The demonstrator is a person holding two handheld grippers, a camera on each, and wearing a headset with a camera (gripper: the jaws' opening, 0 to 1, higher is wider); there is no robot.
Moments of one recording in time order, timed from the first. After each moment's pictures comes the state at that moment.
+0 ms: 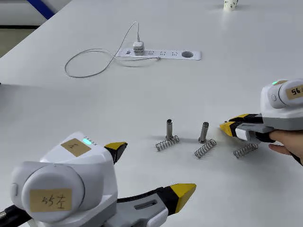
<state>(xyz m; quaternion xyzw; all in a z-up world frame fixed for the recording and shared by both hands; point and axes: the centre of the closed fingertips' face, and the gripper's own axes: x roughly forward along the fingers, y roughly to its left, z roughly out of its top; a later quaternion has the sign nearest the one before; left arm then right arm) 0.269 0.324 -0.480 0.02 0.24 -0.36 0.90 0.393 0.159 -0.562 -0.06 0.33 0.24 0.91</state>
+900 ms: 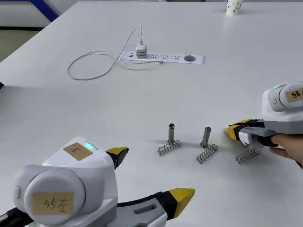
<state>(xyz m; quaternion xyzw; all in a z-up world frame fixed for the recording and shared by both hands) 0.270 0.326 -0.483 0.02 0.24 -0.36 0.90 0.390 0.155 -0.551 -0.06 0.33 0.22 0.92</state>
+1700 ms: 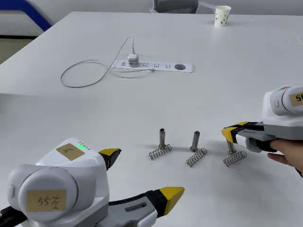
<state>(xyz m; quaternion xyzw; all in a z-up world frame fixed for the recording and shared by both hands) 0.270 0.325 -0.475 0.03 0.23 -0.36 0.91 0.364 0.150 -0.519 -0.05 0.31 0.20 0.93</state>
